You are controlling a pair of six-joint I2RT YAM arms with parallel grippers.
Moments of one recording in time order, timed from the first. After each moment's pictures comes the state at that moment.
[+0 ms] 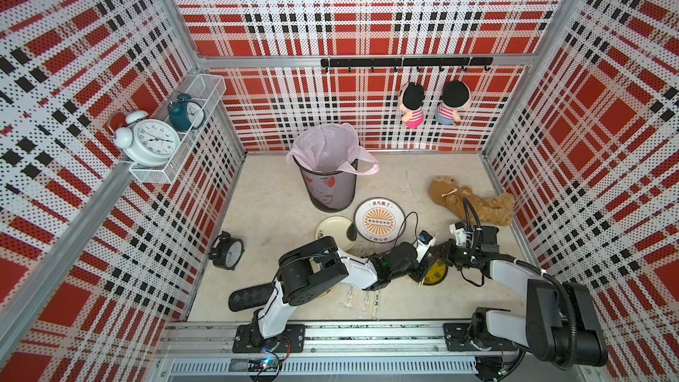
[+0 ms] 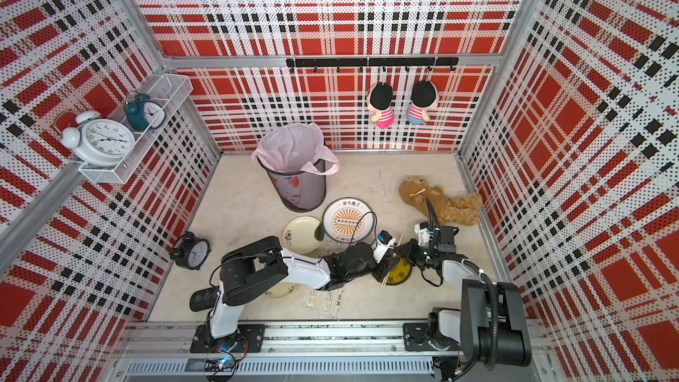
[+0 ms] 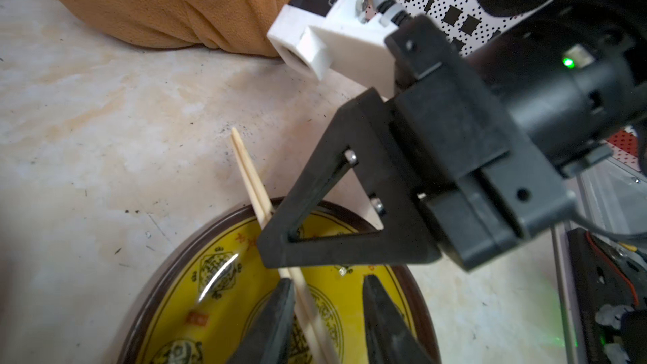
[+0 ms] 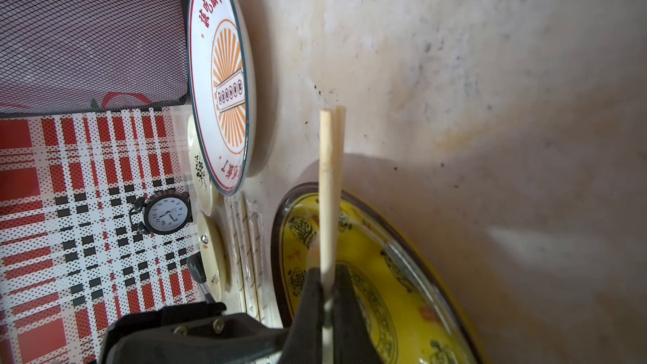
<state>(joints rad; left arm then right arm) -1.18 2.06 1.03 0.63 -0.03 -0.29 -0.09 1.25 0.35 -0.08 -0.76 0.51</state>
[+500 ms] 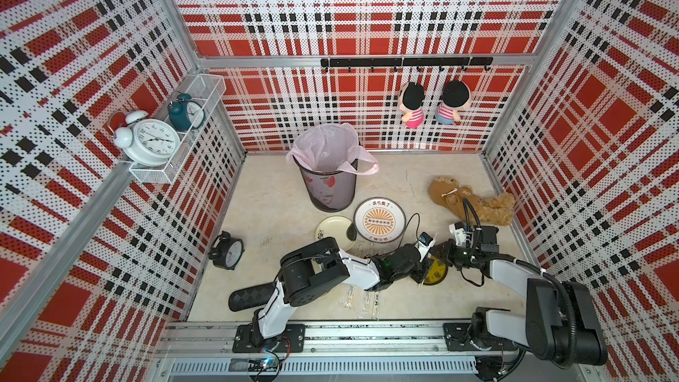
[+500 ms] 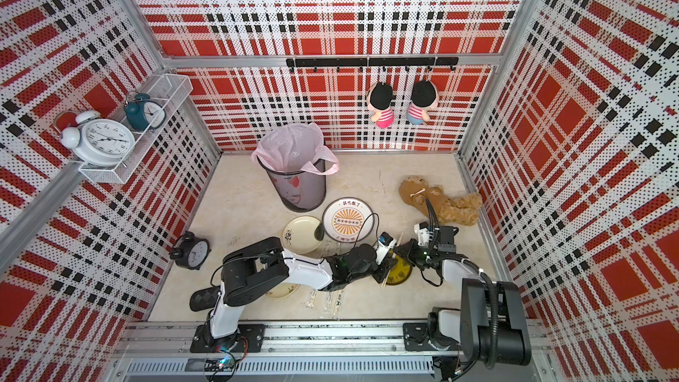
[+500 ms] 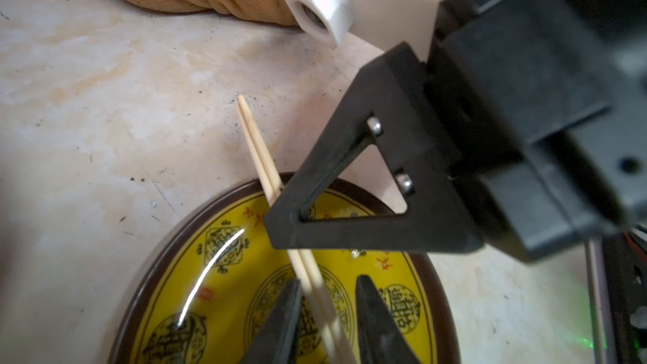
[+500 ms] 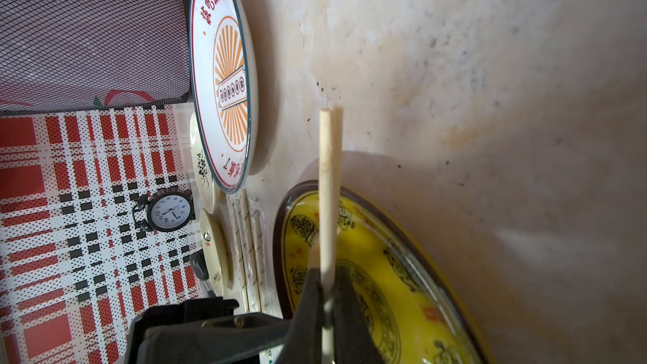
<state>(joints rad) -1.19 2.08 1.07 0.53 -0.08 -0.31 -0.09 1.26 0.35 -0.08 -0.78 0.51</state>
